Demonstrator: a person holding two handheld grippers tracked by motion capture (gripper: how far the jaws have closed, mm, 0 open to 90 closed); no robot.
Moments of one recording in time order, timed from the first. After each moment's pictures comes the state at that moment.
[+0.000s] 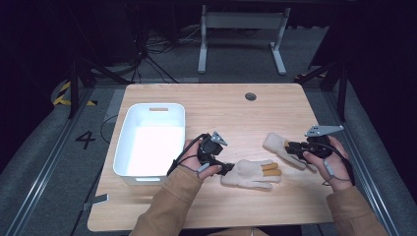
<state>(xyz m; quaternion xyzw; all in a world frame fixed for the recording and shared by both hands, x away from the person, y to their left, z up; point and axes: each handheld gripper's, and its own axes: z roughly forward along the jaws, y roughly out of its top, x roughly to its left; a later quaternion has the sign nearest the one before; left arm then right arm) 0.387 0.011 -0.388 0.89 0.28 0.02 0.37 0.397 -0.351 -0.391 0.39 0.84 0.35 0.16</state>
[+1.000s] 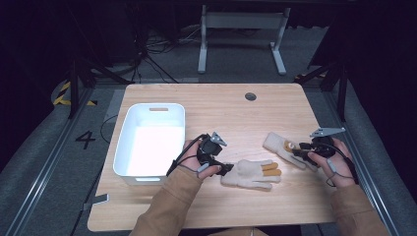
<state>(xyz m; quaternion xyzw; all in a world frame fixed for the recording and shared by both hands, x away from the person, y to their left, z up) 0.388 0.013 -0.392 0.89 0.28 0.03 0.36 0.417 -0.386 -0.429 0.43 0.83 0.31 0.18</state>
